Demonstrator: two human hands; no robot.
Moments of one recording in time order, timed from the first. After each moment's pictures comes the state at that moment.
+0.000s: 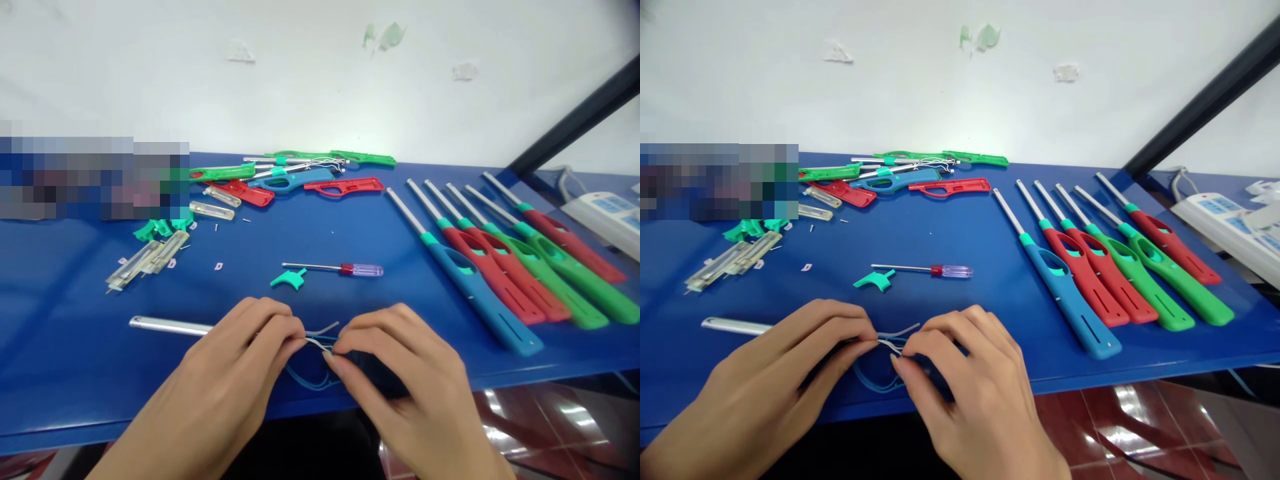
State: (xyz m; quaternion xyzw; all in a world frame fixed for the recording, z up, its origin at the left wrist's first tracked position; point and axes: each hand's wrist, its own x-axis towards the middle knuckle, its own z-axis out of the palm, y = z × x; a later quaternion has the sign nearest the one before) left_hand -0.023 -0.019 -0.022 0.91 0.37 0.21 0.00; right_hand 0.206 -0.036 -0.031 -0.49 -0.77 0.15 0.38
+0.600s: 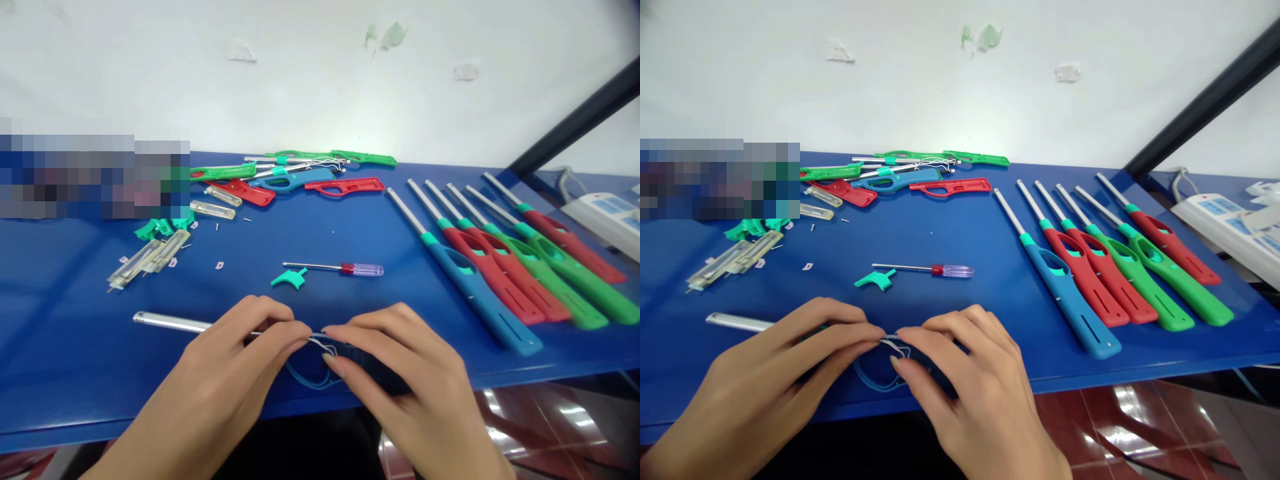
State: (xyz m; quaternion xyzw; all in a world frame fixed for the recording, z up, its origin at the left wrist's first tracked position) left_hand -0.027 -0.023 -0.028 0.86 0.42 0.25 0.14; right_hand 0.208 -0.035 -0.031 -0.48 -0.78 0.15 0.38
